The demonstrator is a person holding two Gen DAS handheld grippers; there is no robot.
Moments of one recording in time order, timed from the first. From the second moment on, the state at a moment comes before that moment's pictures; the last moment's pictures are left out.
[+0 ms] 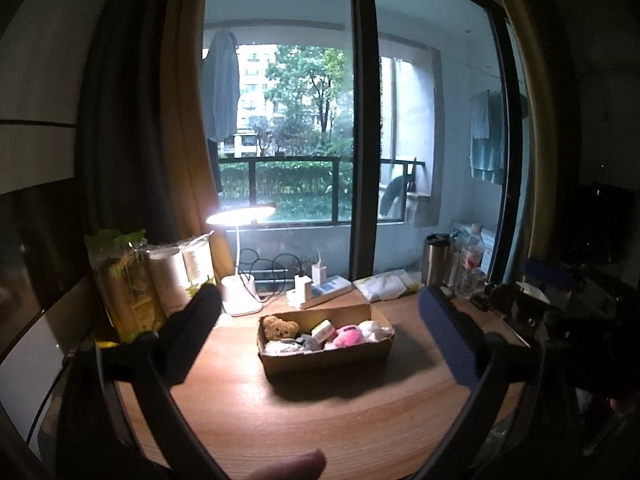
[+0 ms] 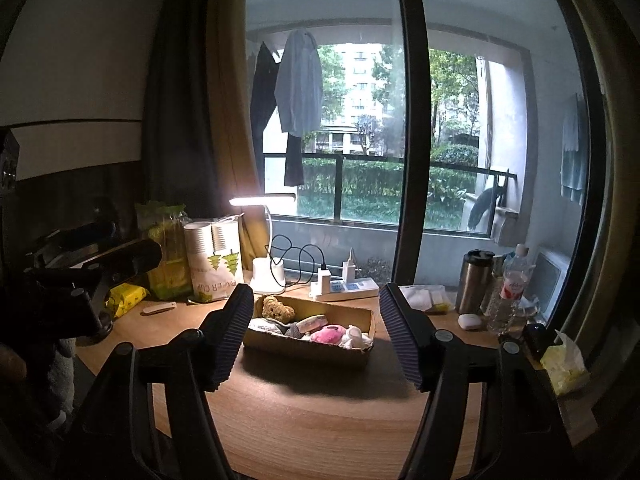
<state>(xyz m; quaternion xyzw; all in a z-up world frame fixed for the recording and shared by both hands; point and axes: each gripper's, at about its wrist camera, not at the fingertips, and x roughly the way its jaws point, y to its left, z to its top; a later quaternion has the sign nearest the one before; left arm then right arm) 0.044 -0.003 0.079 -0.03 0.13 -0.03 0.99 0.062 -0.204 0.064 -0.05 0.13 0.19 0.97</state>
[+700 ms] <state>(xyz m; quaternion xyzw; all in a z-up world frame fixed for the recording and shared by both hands) 0.044 -0.006 0.080 -0.03 0.12 -0.03 0.99 0.061 -0.204 0.063 -0.06 0.13 0.19 0.97</state>
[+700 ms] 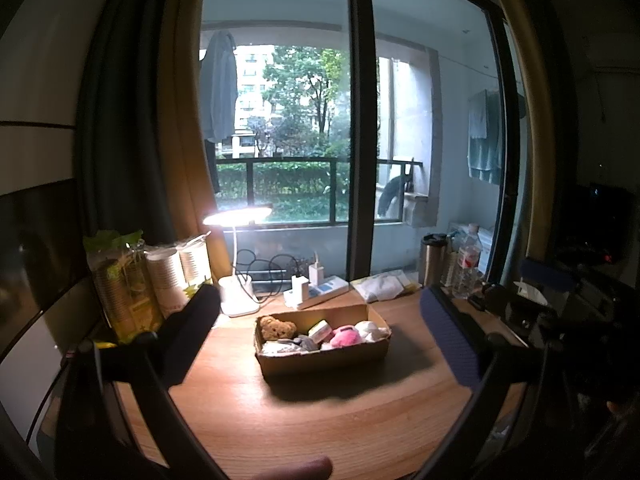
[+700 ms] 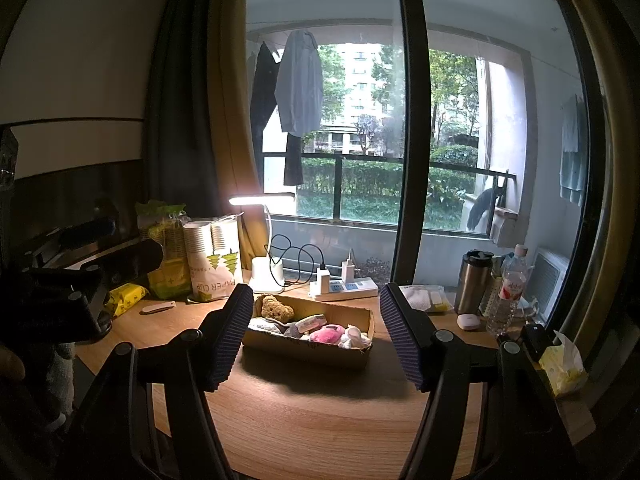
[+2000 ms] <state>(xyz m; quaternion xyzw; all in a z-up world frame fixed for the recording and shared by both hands) 0.041 -0.013 0.078 -0.03 0.13 -0.04 0.99 0.060 -0.203 0.063 -0.06 0.14 0.19 0.97</state>
